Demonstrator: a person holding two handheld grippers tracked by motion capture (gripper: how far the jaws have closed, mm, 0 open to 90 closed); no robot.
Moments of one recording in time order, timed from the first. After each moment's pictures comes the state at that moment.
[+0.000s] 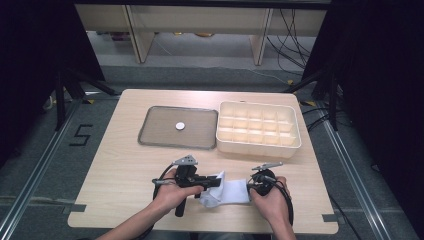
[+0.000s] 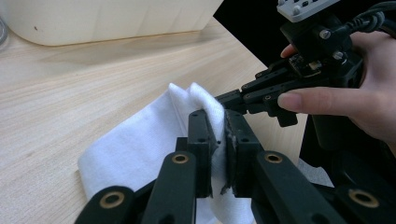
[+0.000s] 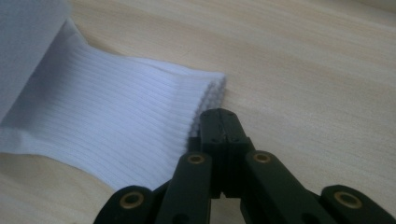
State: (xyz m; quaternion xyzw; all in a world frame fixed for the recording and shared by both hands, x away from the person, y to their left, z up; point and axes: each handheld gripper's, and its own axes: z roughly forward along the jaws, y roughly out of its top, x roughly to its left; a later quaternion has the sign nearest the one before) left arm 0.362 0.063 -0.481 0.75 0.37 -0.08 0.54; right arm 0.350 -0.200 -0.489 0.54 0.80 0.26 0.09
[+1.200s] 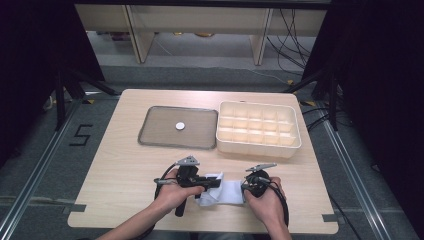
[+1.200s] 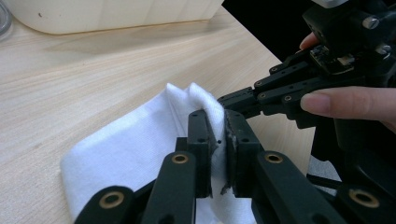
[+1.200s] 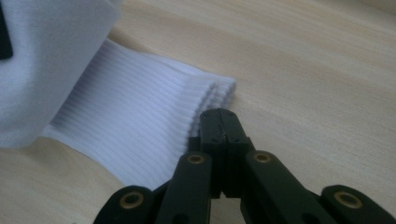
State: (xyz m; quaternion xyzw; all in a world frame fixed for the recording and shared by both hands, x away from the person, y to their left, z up) left arm 0.365 0.060 -0.488 0.76 0.37 -0.08 0.52; right arm 0.347 -0.184 -0.486 0.53 0.81 0.25 0.09
